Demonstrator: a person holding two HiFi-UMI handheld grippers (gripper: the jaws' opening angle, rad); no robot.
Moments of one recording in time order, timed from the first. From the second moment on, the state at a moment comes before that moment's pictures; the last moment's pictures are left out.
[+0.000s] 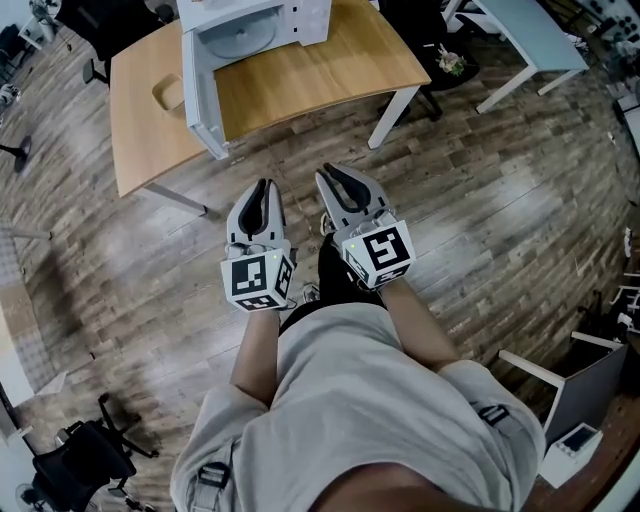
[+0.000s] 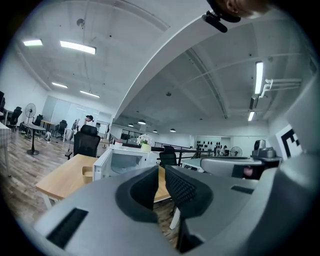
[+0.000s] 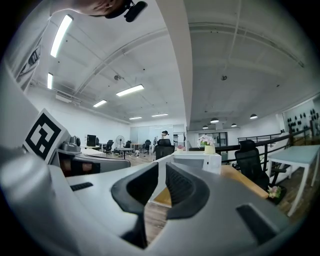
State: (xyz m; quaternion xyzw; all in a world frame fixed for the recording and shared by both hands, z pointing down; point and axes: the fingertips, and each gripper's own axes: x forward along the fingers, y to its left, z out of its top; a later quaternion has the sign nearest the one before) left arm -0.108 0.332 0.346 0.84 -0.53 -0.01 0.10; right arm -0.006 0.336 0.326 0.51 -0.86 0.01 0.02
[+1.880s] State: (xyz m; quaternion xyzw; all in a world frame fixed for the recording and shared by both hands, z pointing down) left arm -0.088 -0.059 0.454 0.77 -0.60 0.04 0.23; right arm 0.017 -0.062 0.442 0.42 -0.89 0.15 0.07
